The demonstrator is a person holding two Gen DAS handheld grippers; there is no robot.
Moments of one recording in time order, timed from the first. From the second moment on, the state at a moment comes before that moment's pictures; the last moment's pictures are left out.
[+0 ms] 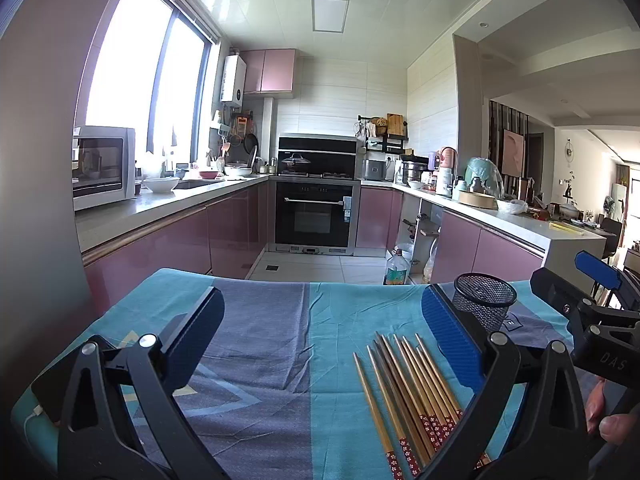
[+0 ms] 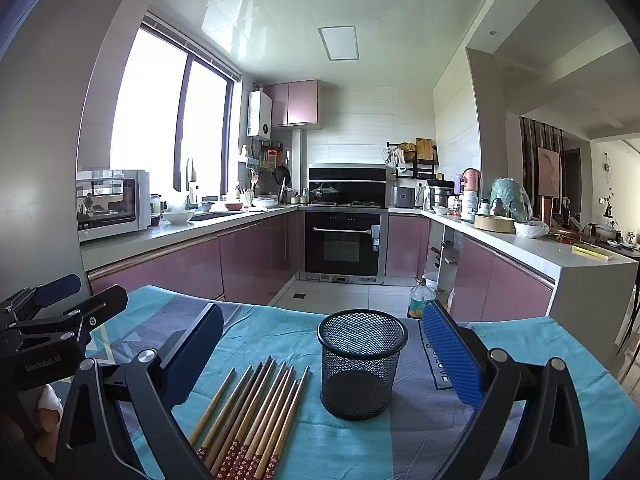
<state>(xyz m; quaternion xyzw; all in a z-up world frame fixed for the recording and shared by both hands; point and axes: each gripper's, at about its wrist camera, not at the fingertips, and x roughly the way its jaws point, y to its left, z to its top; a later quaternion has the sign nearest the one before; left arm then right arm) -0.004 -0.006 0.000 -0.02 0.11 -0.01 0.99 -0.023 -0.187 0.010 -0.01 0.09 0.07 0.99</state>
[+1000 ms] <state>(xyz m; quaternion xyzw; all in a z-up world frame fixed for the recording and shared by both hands) -0.005 -0.007 -0.002 -0.02 0.11 -0.01 0.99 -0.025 -0.187 0.011 -0.01 0.08 0.07 0.99</state>
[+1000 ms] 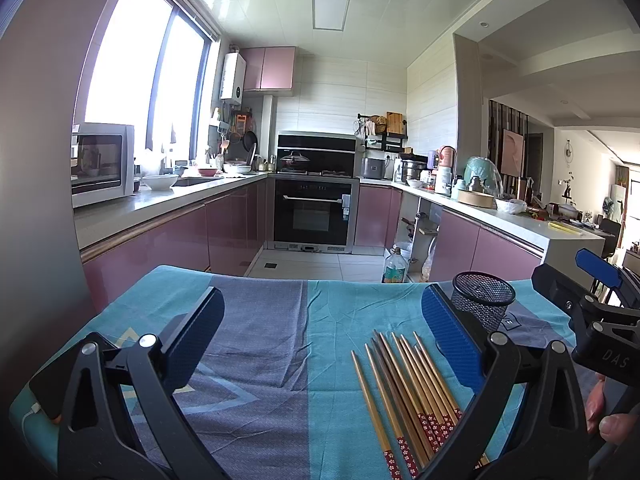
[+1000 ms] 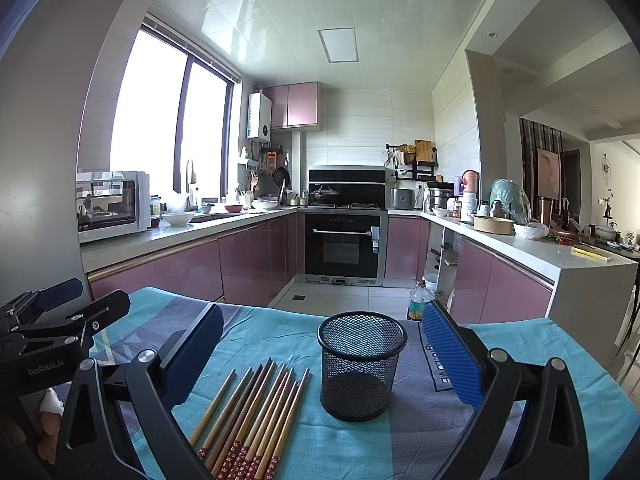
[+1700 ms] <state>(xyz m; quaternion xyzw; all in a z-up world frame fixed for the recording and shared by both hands) -0.001 -0.007 -0.001 -0.03 0.12 -0.02 0.99 -0.026 -0.187 0.013 -0.01 0.08 0.07 0.99</state>
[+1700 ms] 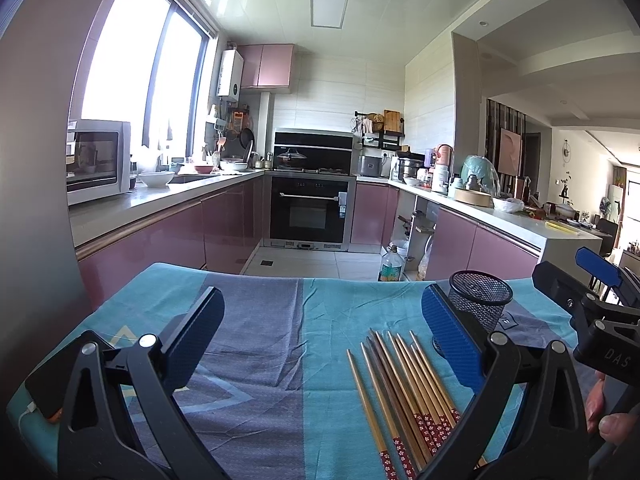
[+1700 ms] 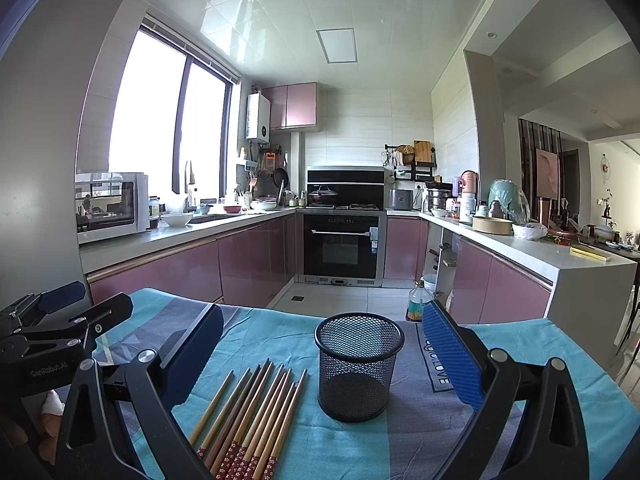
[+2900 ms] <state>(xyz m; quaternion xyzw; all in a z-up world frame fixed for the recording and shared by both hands) -0.001 -0.011 -0.002 -0.03 0.12 -0.02 0.99 -0.027 -0.191 0.011 -0.01 0.08 0.06 0.99</state>
